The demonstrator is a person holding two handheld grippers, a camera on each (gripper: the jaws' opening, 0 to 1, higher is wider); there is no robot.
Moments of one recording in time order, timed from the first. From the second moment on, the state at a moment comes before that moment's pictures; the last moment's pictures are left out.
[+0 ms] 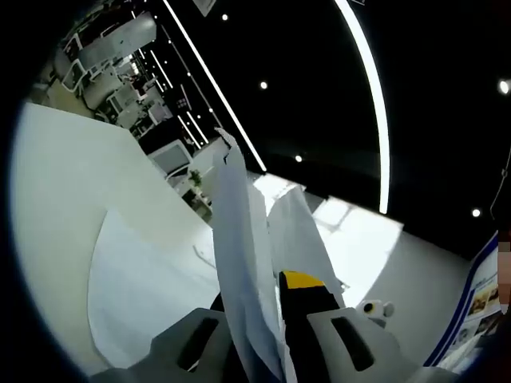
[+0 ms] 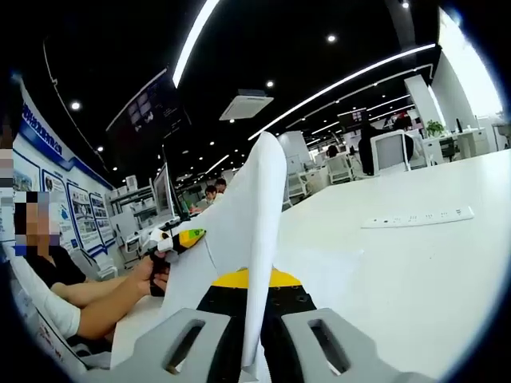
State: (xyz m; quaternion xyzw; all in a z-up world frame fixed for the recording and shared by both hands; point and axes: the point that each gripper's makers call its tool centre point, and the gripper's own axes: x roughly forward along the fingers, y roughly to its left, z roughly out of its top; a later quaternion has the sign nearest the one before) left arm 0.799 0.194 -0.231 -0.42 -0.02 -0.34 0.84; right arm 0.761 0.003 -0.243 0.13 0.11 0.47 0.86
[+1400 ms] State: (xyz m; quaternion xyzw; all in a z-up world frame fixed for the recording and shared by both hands) left arm 0.802 0.198 -0.226 -0.42 -0.03 -0.33 0.84; right arm 0.735 0.032 -0.264 0.19 0.13 0.47 0.85
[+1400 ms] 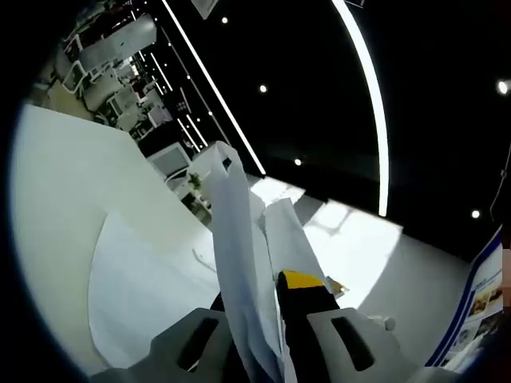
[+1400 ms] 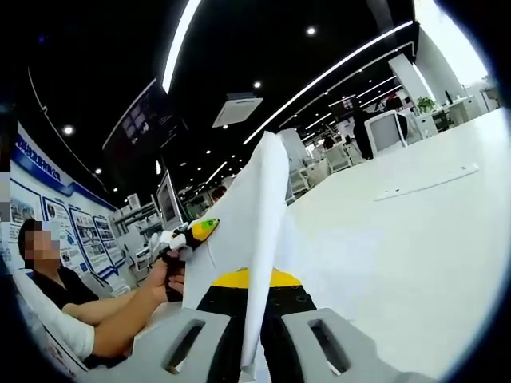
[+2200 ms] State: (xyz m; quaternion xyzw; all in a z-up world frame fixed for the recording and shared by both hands) left arm 0.800 0.197 -0.226 -0.42 -0.03 -0.33 0.84; right arm 0.724 0.048 -0.269 0.20 0.13 0.48 0.85
